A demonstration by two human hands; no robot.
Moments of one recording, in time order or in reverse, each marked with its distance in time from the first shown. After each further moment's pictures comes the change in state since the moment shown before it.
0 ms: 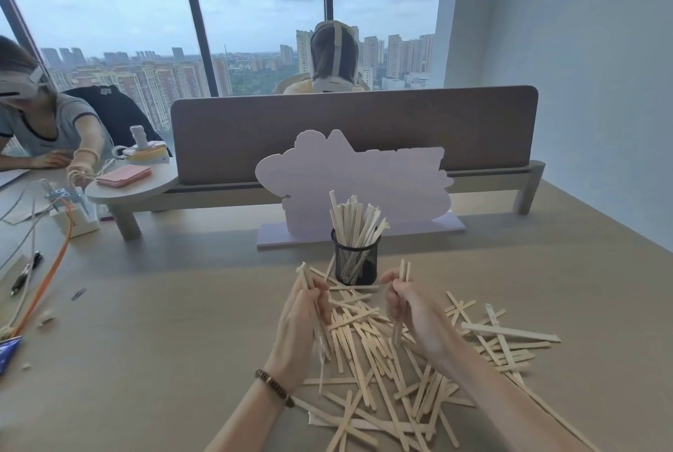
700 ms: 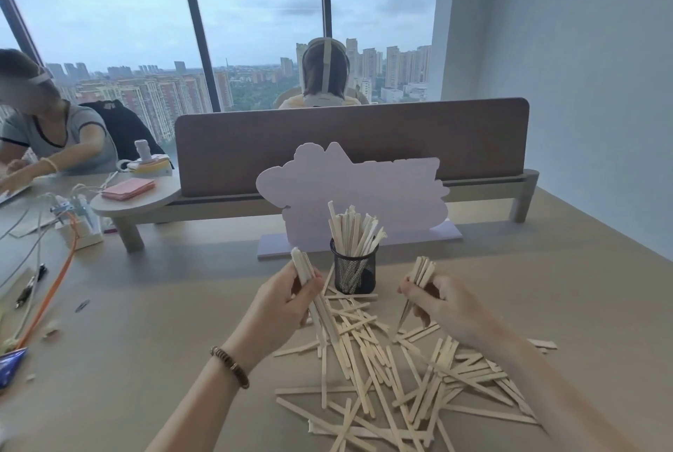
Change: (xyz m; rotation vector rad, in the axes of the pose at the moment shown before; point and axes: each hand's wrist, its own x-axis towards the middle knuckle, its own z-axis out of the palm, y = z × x) left_hand 0.015 0.055 -0.027 0.652 -0.192 0.200; right_hand -0.002 -0.035 -0.045 -0.503 0.064 -0.002
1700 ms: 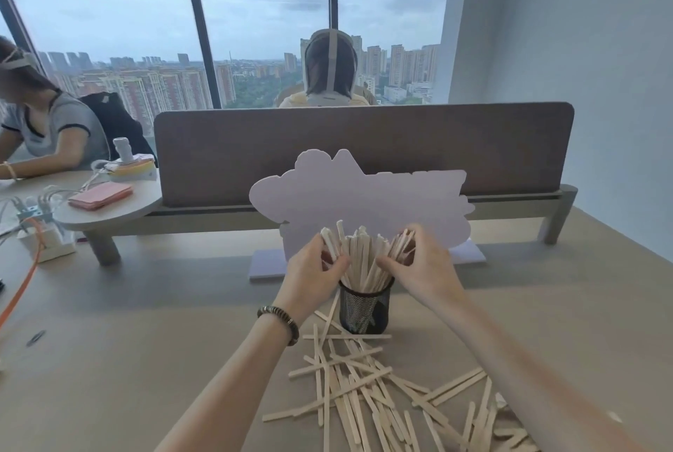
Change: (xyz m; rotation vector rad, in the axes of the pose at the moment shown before) left_hand 0.136 -0.035 0.035 0.145 0.113 -0.061; right_hand 0.141 -0.004 0.025 -0.237 0.306 -0.093
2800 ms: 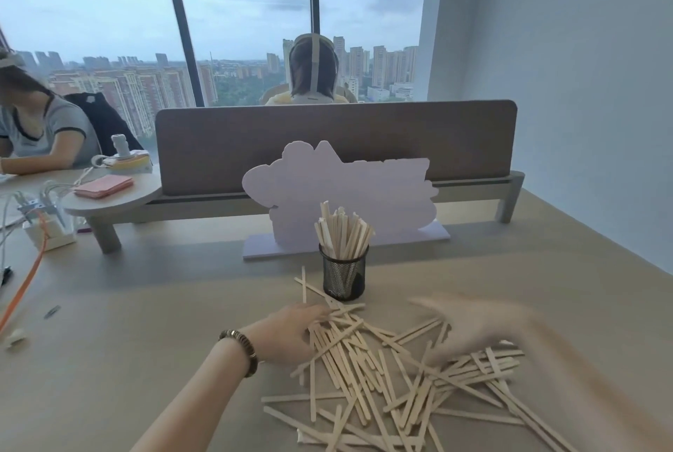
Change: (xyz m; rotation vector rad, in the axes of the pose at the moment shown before) left_hand -0.104 -0.014 -0.021 0.459 -0.797 0.043; right_hand -0.101 0.033 -0.097 -0.505 -0.972 0.103
